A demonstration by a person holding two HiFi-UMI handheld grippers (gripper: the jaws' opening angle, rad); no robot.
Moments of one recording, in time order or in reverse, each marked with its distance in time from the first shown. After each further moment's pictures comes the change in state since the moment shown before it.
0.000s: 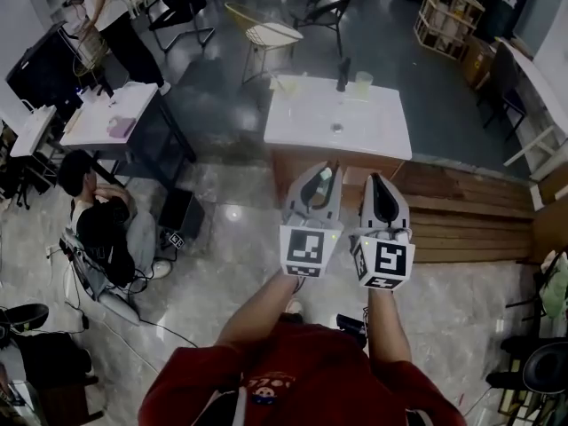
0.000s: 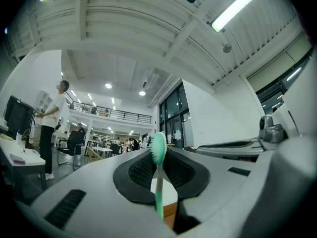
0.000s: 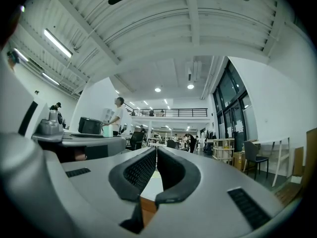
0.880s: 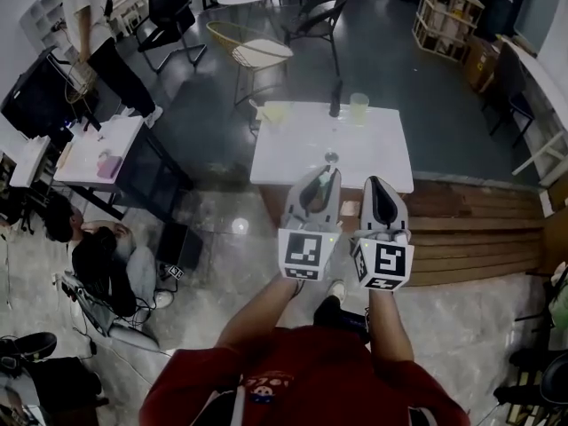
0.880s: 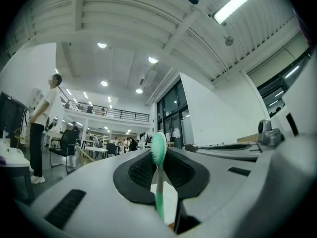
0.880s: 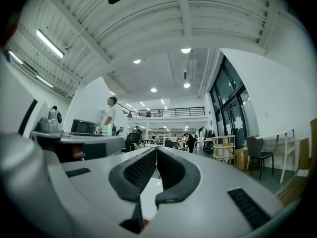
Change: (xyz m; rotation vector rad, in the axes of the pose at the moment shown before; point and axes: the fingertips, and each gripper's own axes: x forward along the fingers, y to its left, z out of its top) left arm 0.156 0.031 -0.043 0.020 0.015 -0.034; right arm 0.137 -0.081 -0.047 0.041 -0.010 -0.020
